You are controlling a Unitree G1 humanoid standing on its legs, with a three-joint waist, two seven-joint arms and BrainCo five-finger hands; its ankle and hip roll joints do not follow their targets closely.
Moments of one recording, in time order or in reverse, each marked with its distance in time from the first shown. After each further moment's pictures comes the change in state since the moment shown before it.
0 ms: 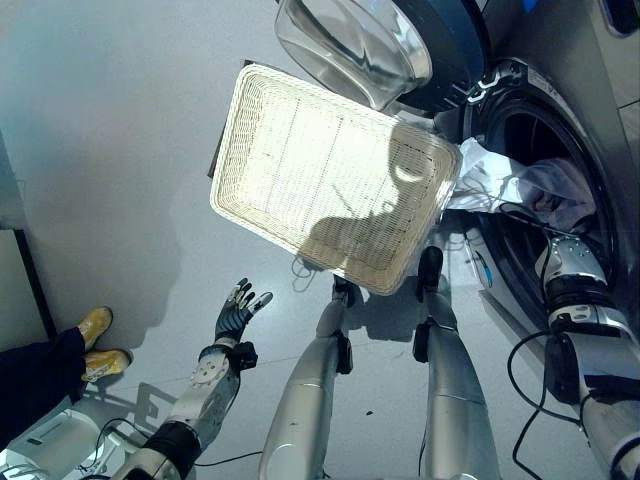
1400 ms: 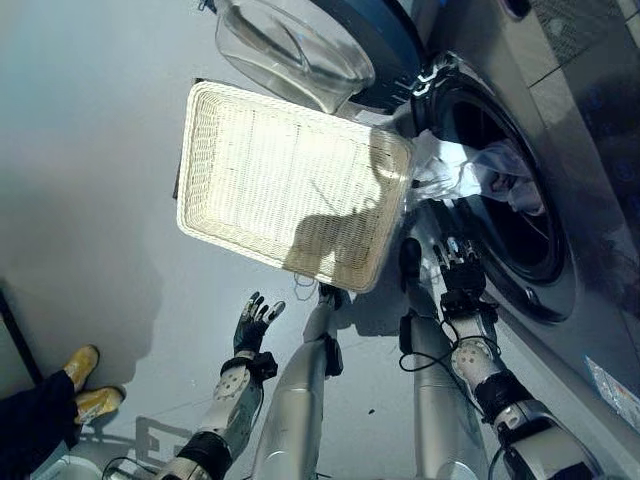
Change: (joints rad) left arm 0.011 -0.195 0.051 0.161 0.032 -0.069 -0.004; right arm 0.376 0.307 0.427 -0.103 -0.376 0.260 0.274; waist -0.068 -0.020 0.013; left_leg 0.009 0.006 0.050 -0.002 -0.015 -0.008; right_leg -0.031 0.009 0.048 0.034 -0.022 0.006
